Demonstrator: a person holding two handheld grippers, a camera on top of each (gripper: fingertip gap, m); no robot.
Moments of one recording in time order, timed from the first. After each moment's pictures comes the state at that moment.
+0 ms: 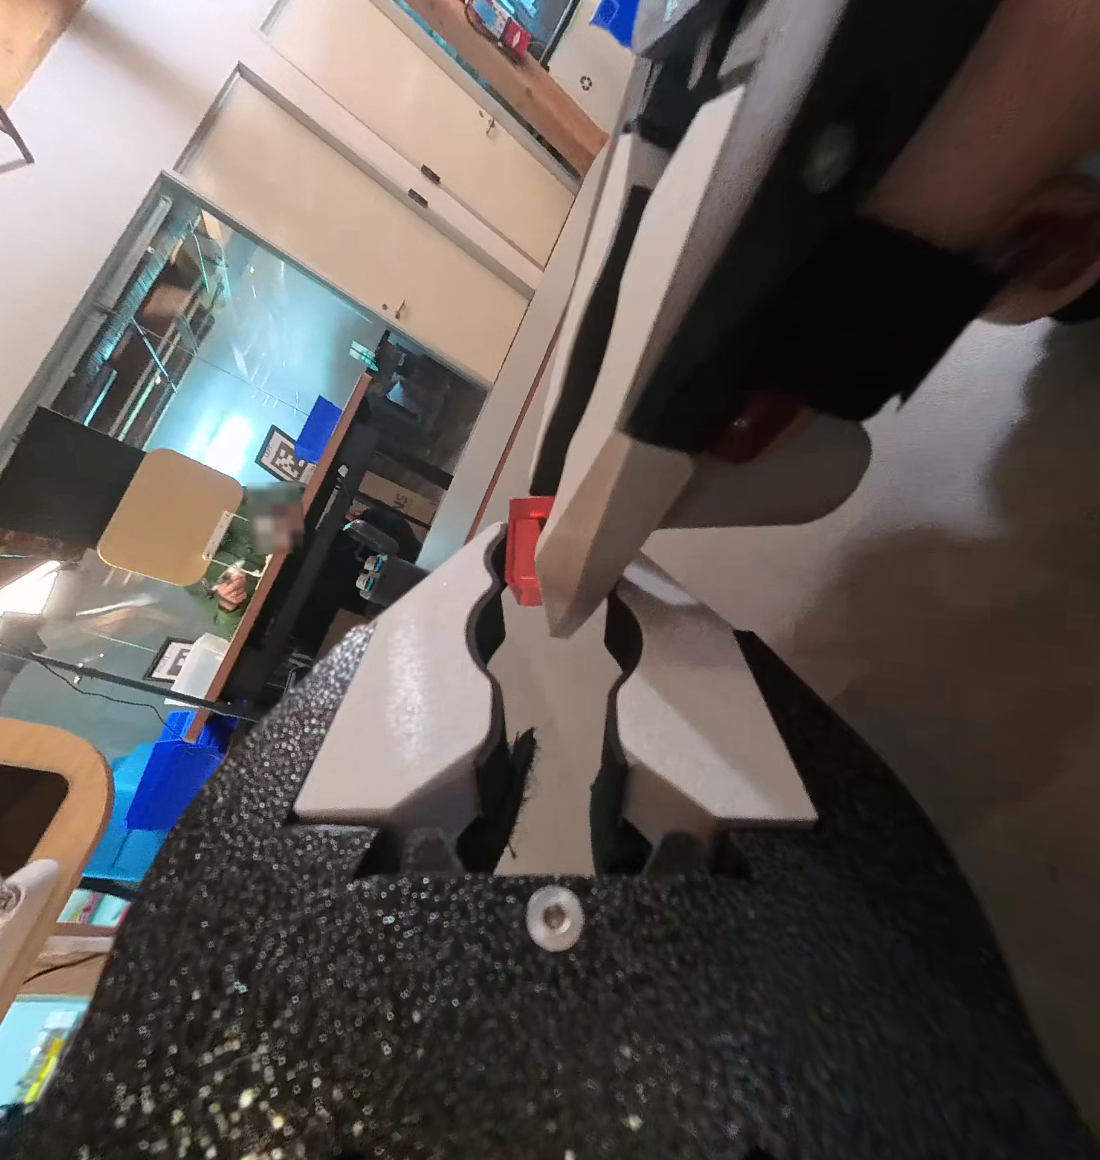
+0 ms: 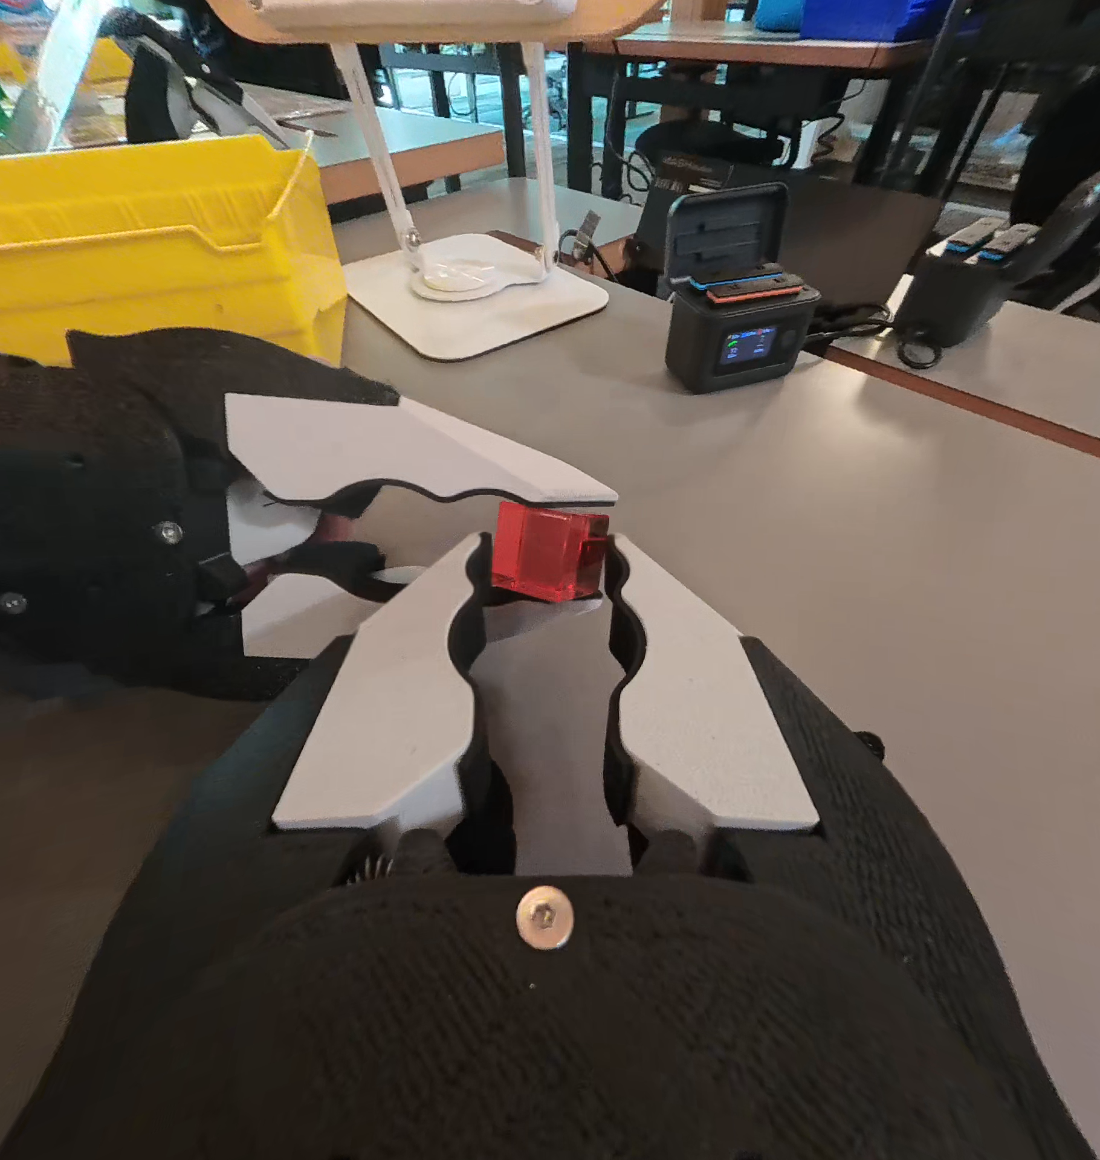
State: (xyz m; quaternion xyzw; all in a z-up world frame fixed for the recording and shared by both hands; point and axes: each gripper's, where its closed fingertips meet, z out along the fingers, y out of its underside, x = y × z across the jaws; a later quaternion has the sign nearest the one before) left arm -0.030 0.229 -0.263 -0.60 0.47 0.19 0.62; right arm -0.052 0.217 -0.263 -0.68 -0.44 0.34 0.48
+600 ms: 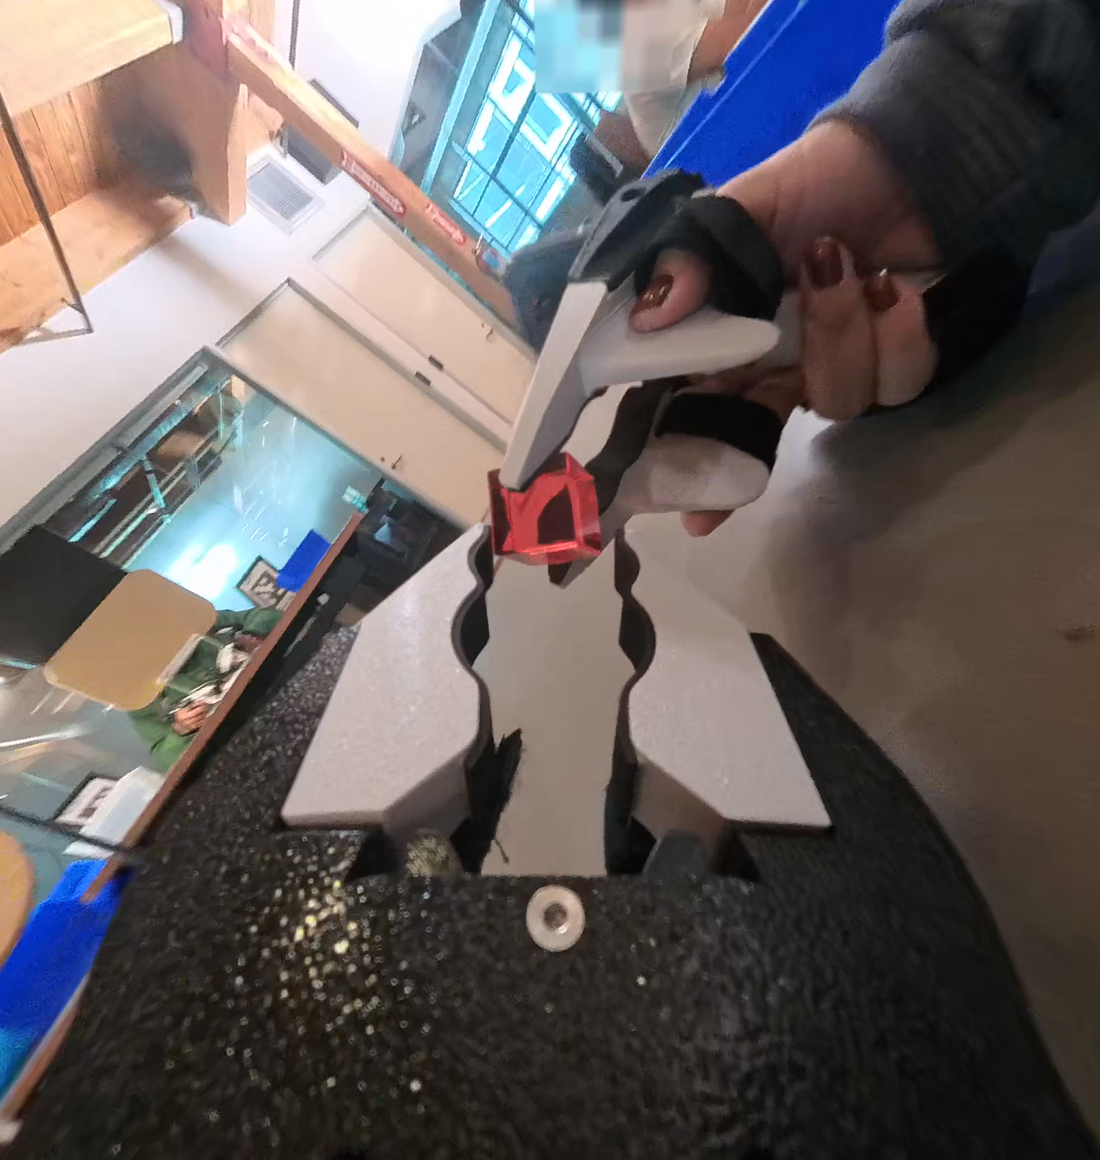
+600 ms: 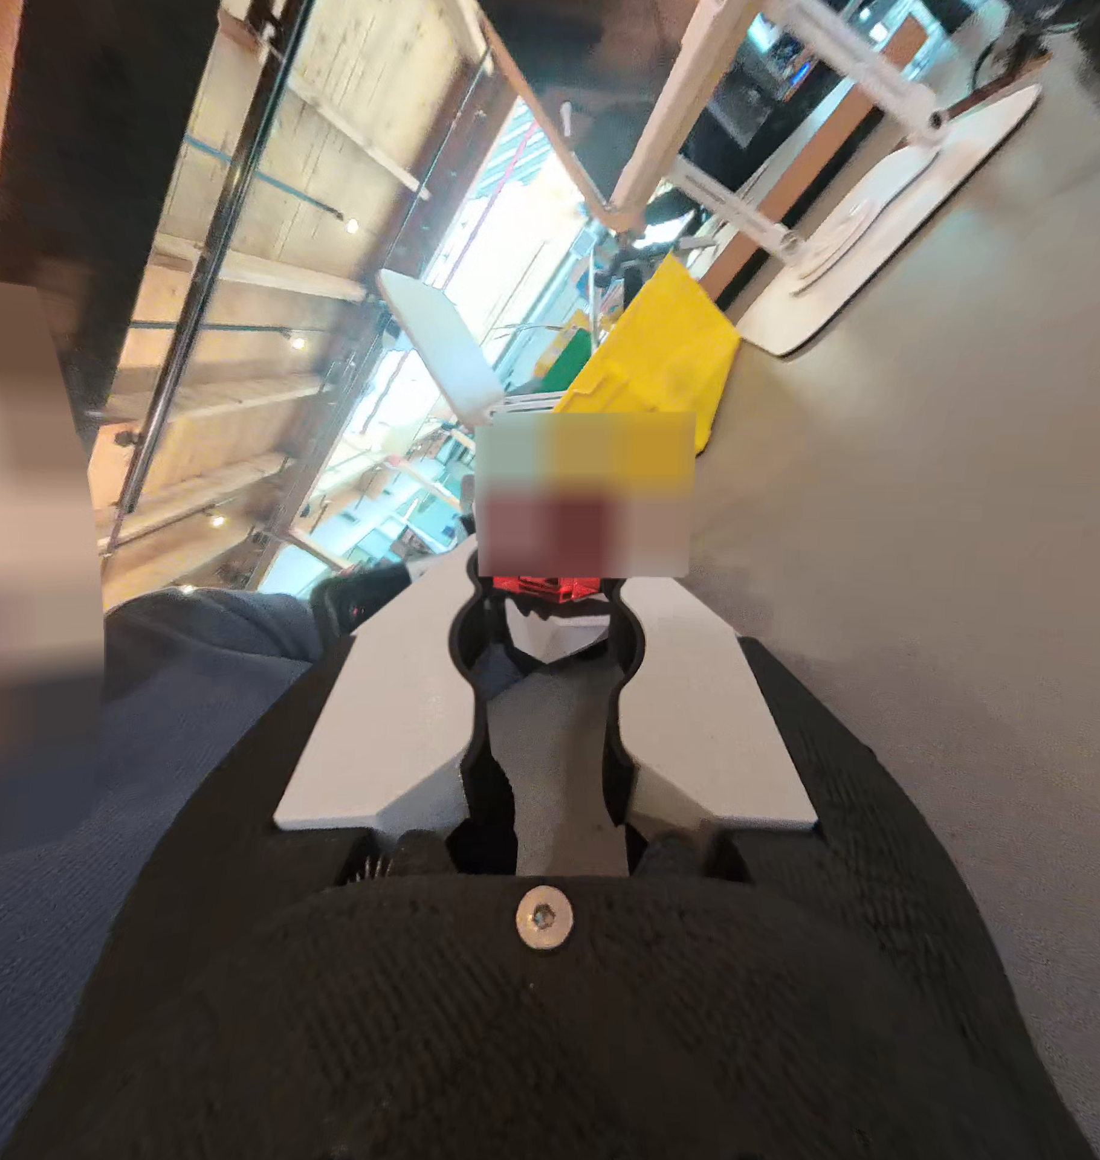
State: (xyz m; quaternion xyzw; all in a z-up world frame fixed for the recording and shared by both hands) left arm -0.008 0.206 -0.241 -0.52 0.48 0.09 0.70; right arm -0.028 0.189 -0.231 -0.58 -0.30 0.74 0.12
